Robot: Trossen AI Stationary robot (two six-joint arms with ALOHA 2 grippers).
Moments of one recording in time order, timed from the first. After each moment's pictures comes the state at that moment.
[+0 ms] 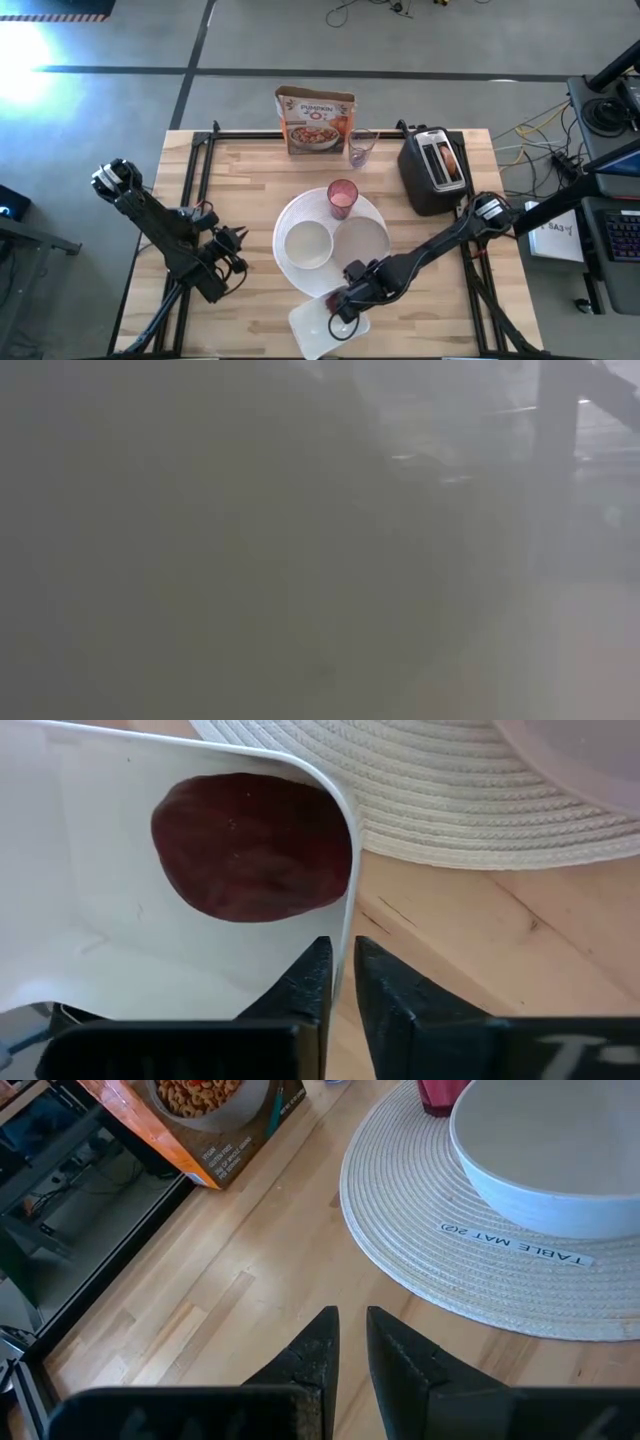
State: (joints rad) left arm -0.85 1.37 0.74 -1.14 -0.99 -1.40; right arm 0.50 1.95 1.53 -0.83 -0.05 1.48
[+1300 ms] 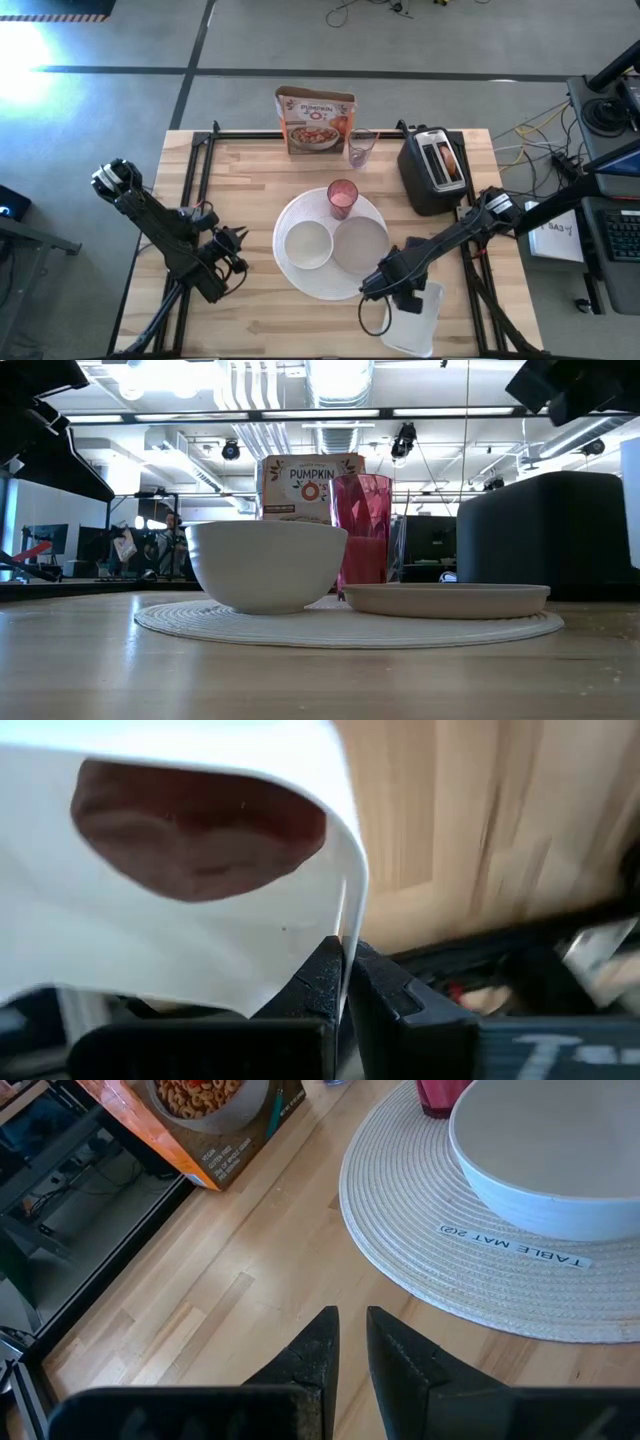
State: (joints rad) left arm -0.85 1.37 0.74 -1.14 -0.99 -1.40; right arm 0.50 1.87 1.53 -1.57 -0.24 0.67
